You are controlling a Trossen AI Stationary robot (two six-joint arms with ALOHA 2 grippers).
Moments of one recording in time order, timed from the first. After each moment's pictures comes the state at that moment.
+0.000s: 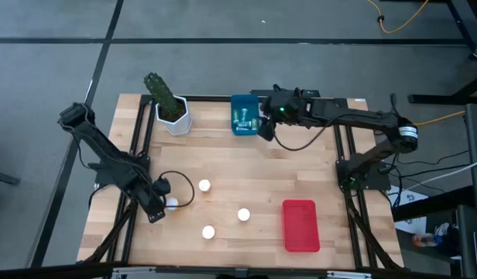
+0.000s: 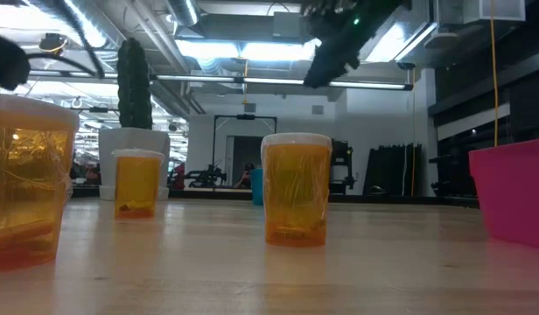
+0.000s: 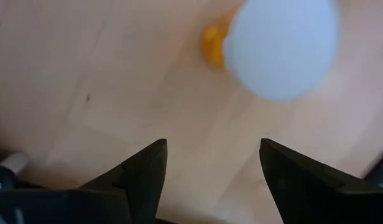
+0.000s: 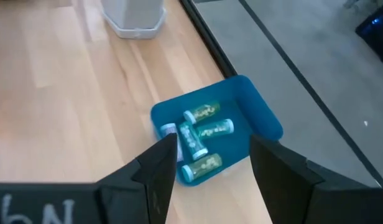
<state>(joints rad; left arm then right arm) -0.78 1.10 0.59 -0.82 0.03 -1.36 -0.26 1.48 1.30 -0.53 0.28 -0.03</state>
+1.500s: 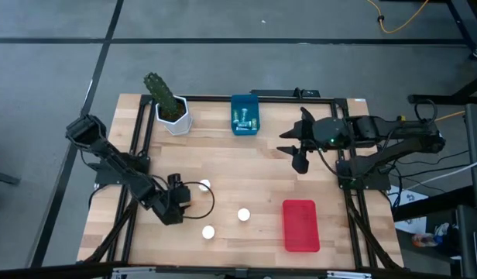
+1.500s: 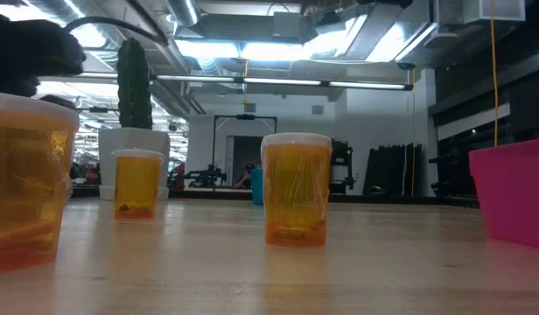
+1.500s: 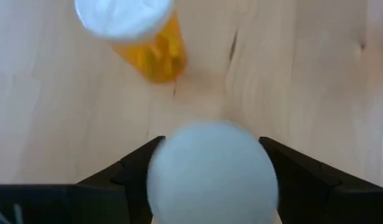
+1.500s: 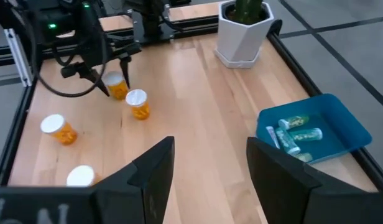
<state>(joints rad) -0.72 1.39 0.59 -0.41 -0.50 -0.80 0.13 1.16 1.30 -0.75 0.28 0.24</state>
